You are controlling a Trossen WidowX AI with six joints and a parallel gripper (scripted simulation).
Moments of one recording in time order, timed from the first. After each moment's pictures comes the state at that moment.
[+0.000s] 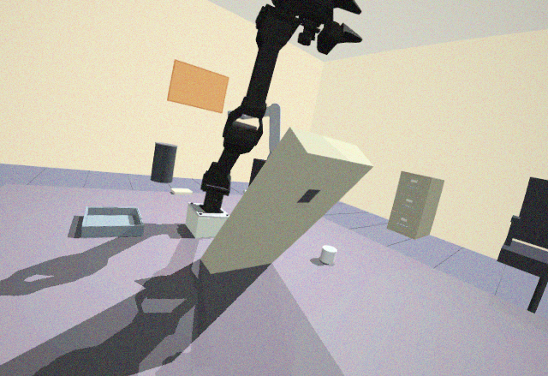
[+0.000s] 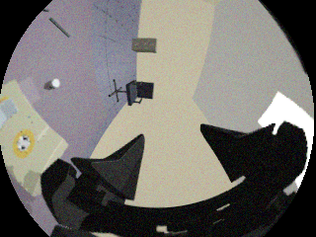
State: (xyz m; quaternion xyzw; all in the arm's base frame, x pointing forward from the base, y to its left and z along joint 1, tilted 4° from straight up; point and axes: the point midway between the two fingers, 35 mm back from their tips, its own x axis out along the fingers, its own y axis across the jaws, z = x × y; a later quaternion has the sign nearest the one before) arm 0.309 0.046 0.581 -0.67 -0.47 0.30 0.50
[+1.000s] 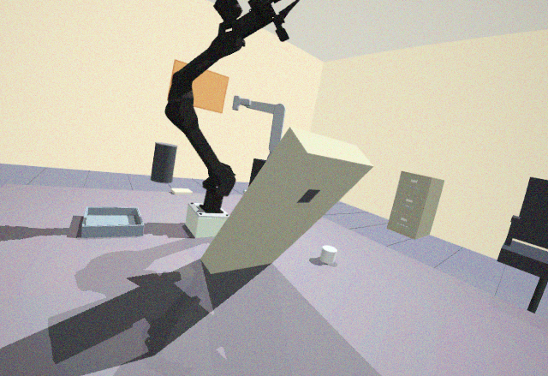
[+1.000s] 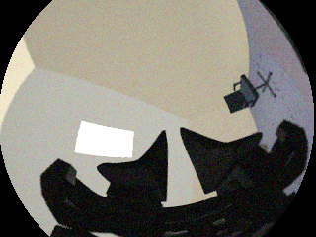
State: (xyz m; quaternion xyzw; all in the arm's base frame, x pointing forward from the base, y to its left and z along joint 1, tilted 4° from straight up) arm 0.109 0.009 0.666 -0.84 -0.08 -0.40 -0.36
